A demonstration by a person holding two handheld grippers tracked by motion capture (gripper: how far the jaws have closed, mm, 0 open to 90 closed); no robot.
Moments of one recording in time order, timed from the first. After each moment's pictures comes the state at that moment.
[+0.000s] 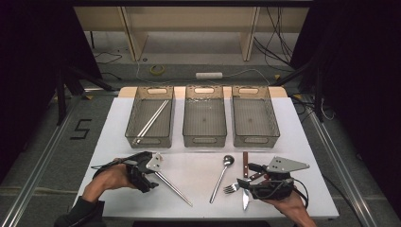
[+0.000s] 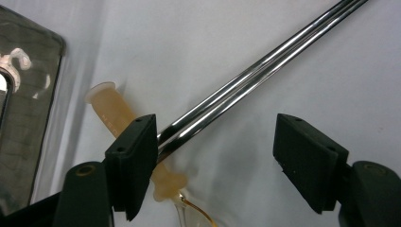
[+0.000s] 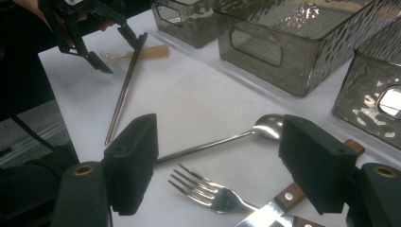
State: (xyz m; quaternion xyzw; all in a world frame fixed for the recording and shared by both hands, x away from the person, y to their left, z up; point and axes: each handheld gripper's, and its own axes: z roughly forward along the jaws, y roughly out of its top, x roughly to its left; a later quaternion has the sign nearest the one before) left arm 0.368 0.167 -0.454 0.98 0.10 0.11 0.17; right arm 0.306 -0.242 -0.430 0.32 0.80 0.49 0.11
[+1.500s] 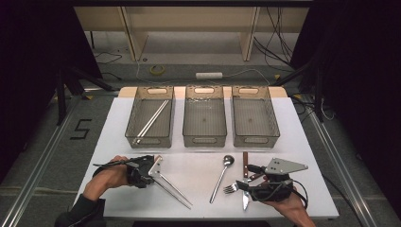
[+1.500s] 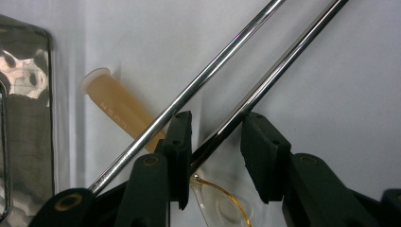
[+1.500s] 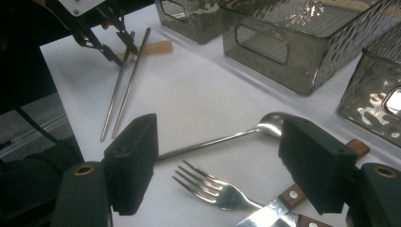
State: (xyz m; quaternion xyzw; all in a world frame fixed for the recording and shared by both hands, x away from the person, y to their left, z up) left arm 0.366 0.166 -0.458 0.99 0.02 0.13 0.10; right arm 0.303 -0.239 -0.429 0.31 0.81 0.48 0.11
